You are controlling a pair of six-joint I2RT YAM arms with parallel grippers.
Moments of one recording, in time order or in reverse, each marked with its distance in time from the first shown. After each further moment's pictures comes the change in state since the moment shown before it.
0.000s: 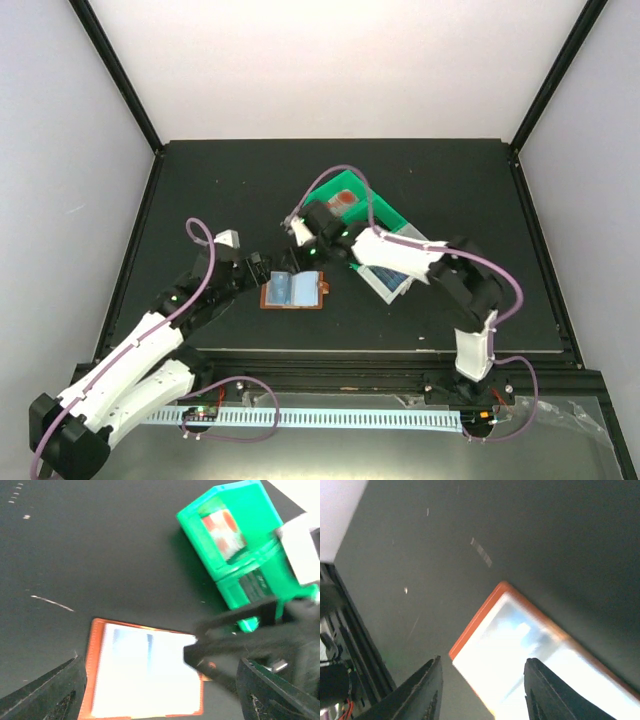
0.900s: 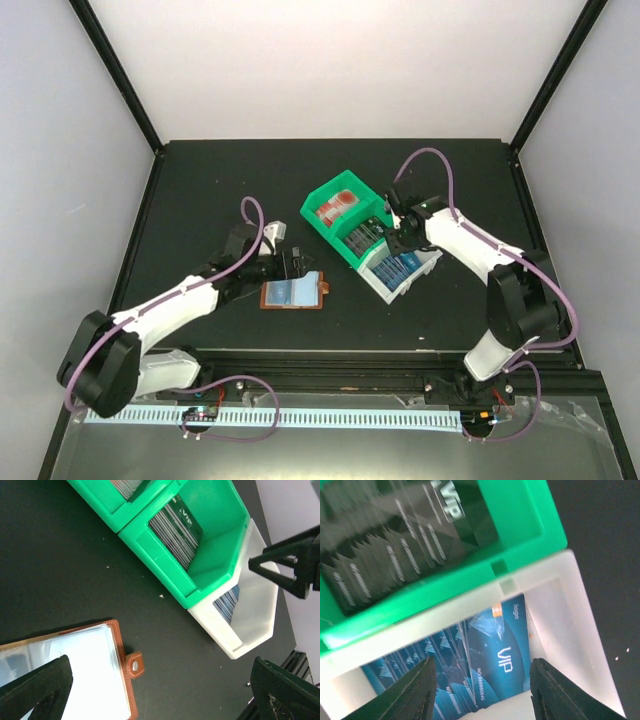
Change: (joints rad) left arm 0.001 0.397 0.006 0.443 0.471 0.118; right arm -0.432 -0.329 -0.149 -0.507 0.564 -0.360
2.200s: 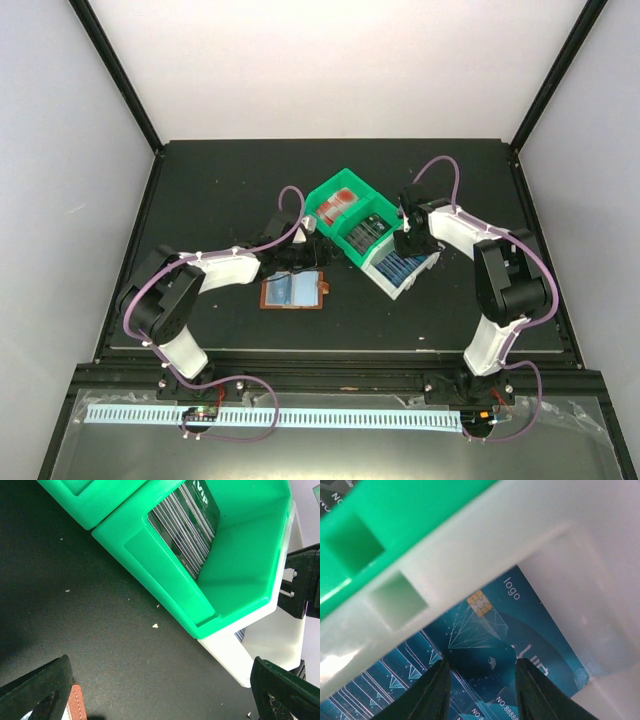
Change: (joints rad) left arm -0.073 0.497 0.229 0.169 0.039 -0.101; right arm -0.136 0.150 -0.060 0.082 -0.109 0.074
